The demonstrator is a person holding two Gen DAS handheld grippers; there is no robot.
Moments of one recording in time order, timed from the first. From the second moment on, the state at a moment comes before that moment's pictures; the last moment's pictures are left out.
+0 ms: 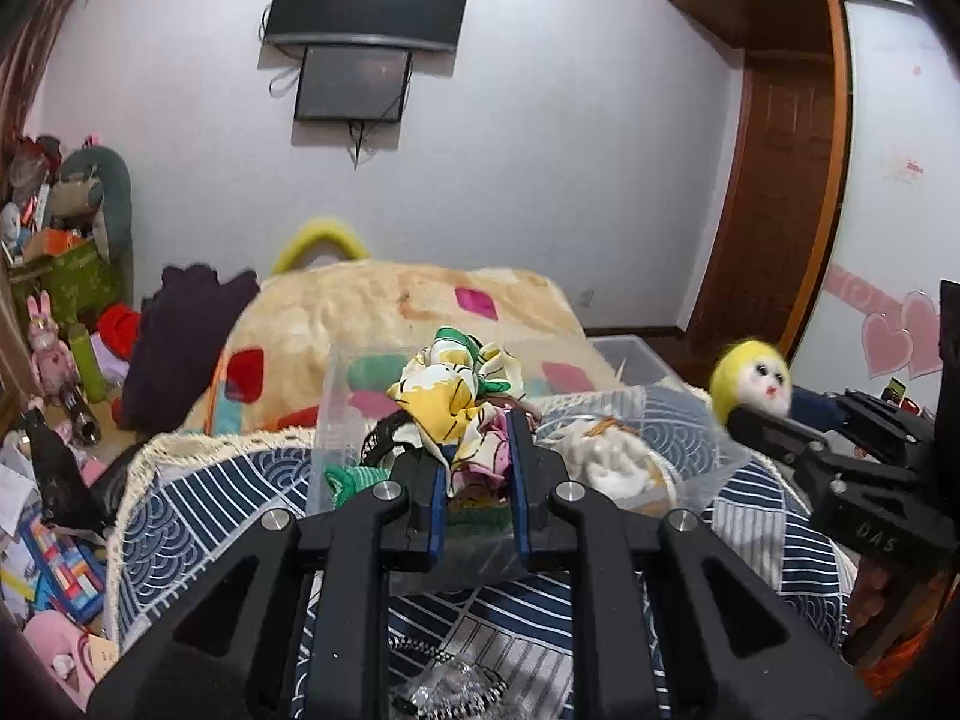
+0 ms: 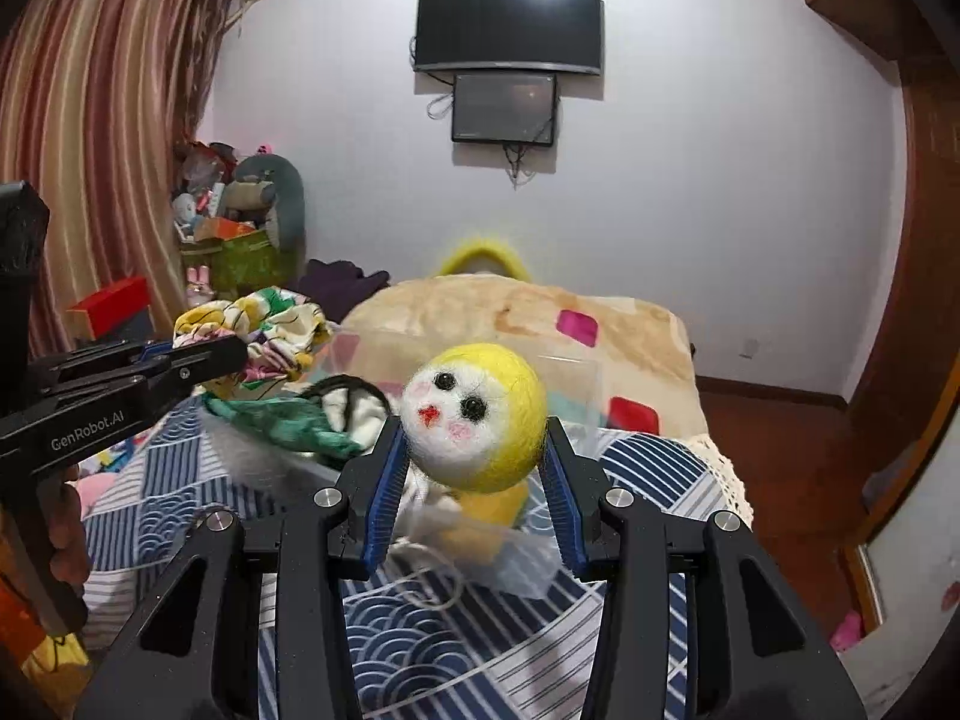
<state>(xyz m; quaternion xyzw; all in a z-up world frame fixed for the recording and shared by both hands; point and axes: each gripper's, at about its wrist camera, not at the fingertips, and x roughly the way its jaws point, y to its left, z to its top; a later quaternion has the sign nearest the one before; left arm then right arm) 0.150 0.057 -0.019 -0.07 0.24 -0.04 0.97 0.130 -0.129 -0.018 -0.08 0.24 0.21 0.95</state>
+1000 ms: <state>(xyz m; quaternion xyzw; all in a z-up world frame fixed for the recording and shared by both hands) 0.144 0.045 -0.033 -0.05 0.28 -0.04 0.96 0.136 -0.137 -0.029 -0.10 0.26 0.19 0.94</state>
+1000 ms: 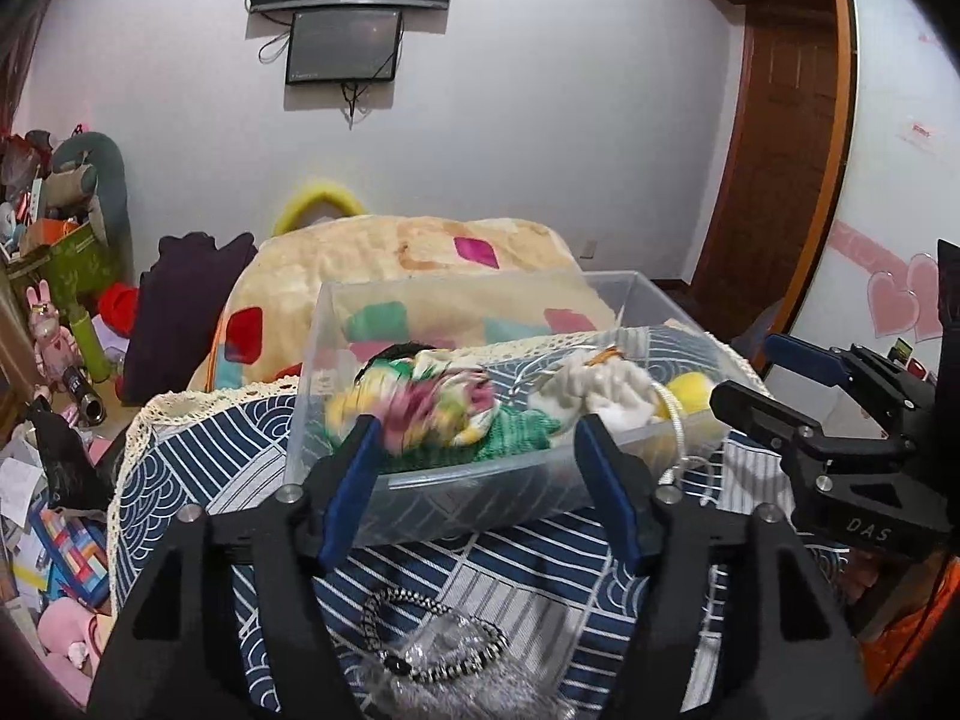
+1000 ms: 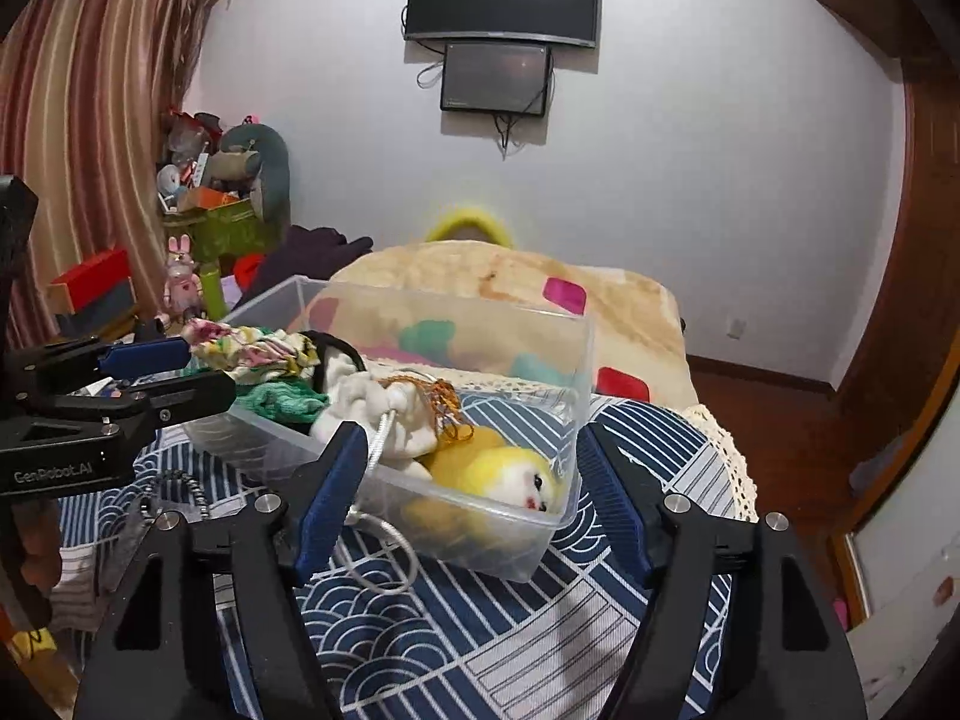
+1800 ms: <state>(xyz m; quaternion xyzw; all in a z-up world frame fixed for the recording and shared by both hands) 0.072 0.069 -0.073 -0.07 0.33 -0.01 0.94 0.086 -0.123 -0.029 -0.06 0.25 0.26 0.93</state>
